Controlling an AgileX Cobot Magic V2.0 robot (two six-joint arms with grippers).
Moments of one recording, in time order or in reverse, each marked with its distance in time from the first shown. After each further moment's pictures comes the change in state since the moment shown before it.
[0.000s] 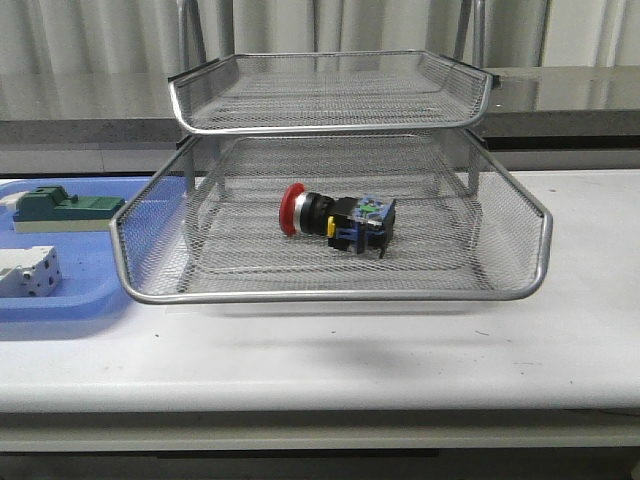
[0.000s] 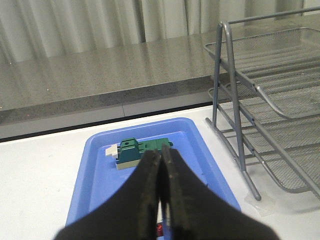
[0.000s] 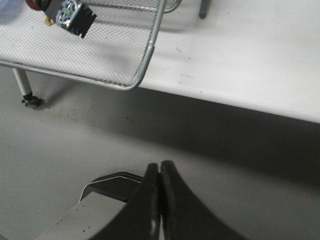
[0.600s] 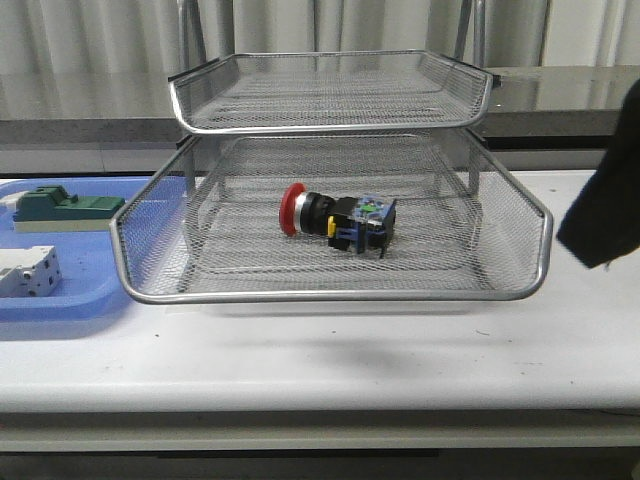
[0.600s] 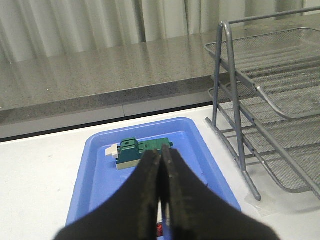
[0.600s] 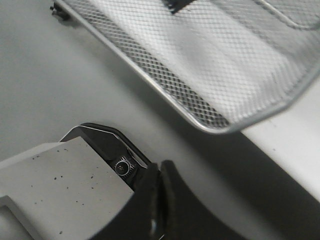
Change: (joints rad) left arm 0.000 0.000 0.000 0.000 0.000 0.000; right arm 0.293 0.376 0.000 0.082 -0.253 -0.381
